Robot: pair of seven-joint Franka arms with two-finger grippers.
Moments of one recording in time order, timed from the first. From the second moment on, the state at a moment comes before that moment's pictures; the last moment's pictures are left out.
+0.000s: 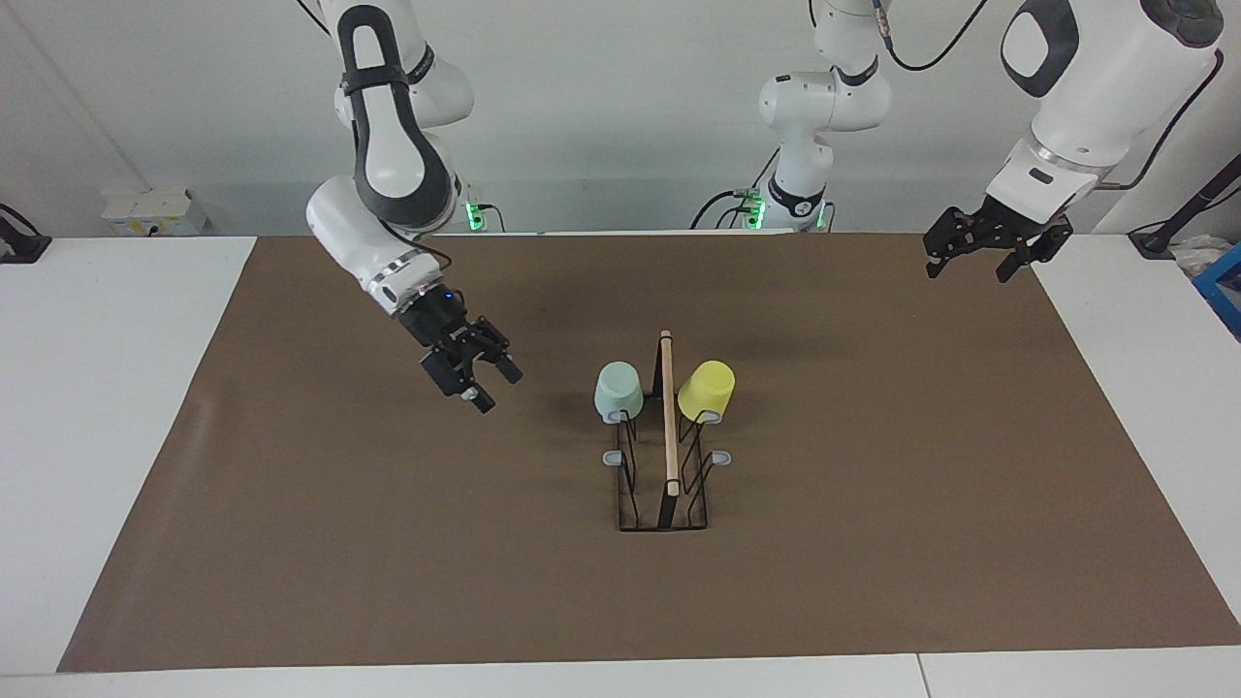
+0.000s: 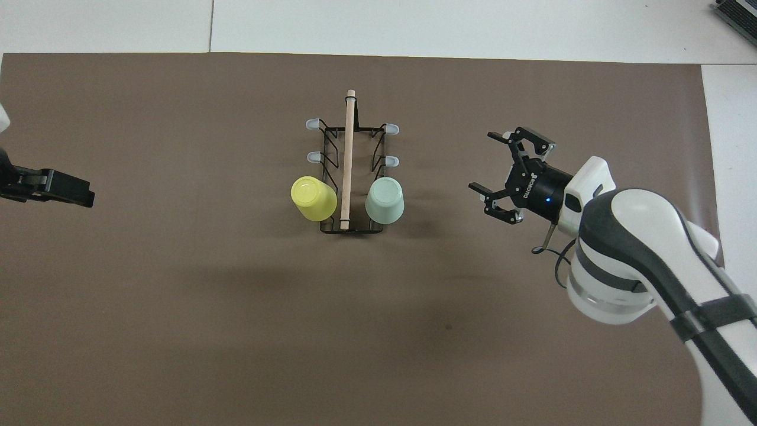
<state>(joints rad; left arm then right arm) -0.09 0.00 0.07 -1.62 -0.02 1.58 0.12 0.14 0.06 0.04 -2.14 1.42 2.53 -2.53</state>
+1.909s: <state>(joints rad) -0.09 0.00 0.06 -1.62 -0.02 1.58 0.12 -0.05 -0.14 0.03 -1.90 0.25 1.83 -0.58</state>
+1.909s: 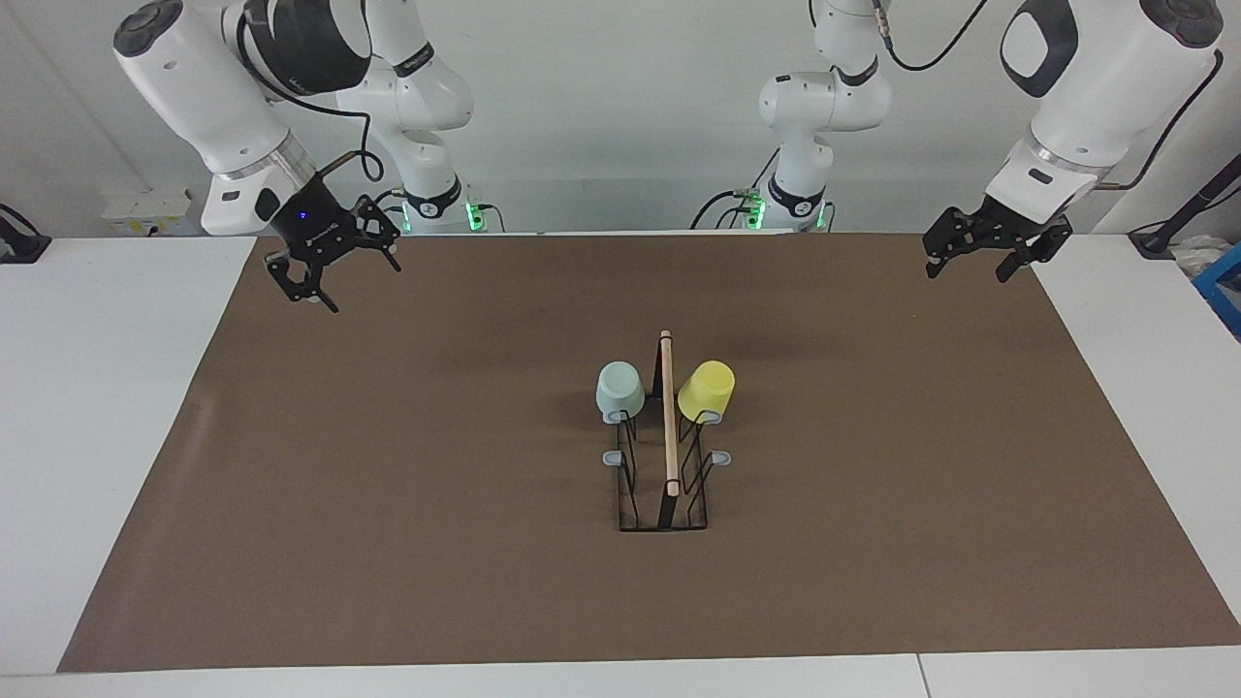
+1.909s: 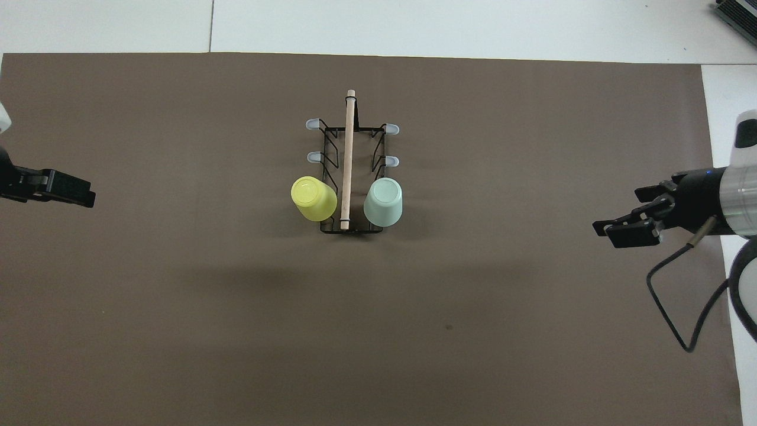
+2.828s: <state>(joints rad) -0.11 -0.02 0.07 -1.62 -0.02 1.58 0.12 -0.05 -0.14 0.04 -1.89 0.14 1.81 -0.32</state>
